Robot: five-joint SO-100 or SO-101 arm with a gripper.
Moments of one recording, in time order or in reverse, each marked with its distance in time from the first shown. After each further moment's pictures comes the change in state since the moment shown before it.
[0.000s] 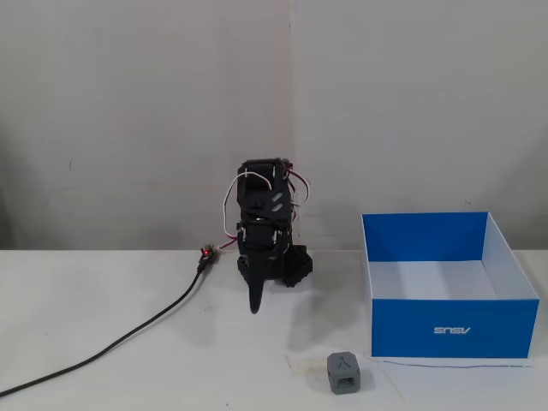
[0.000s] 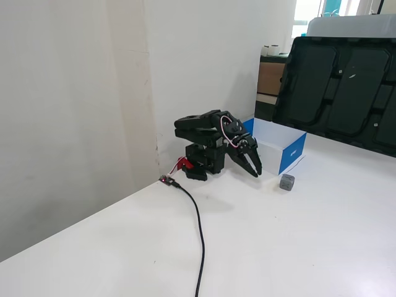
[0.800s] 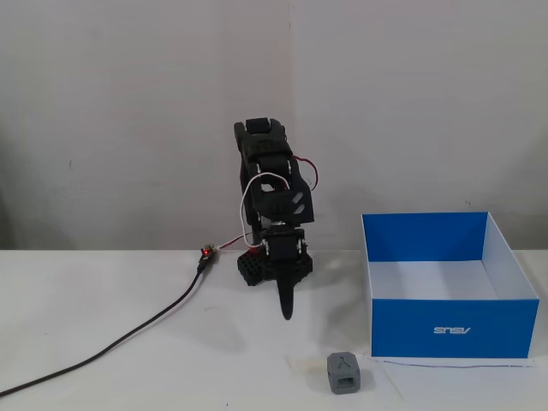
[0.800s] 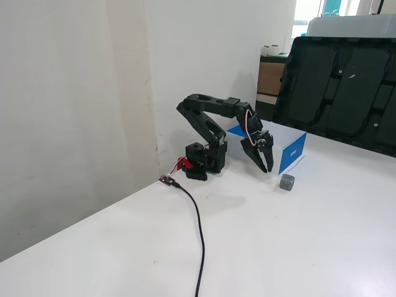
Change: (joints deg) arm -12.4 -36.9 -21.4 -3.0 13.5
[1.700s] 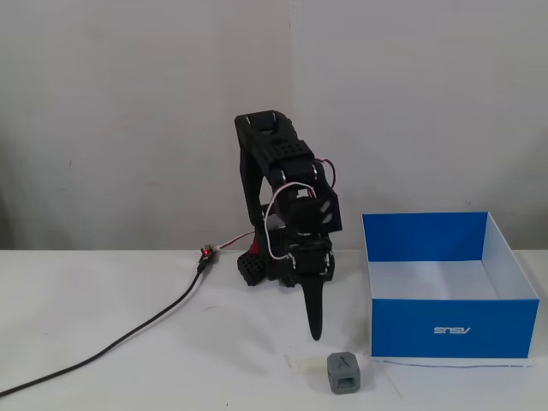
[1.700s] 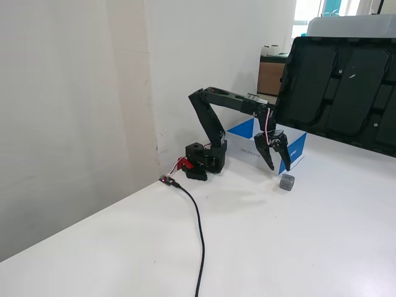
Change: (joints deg) arm -7.8 -25.8 -18.3 4.8 7.8
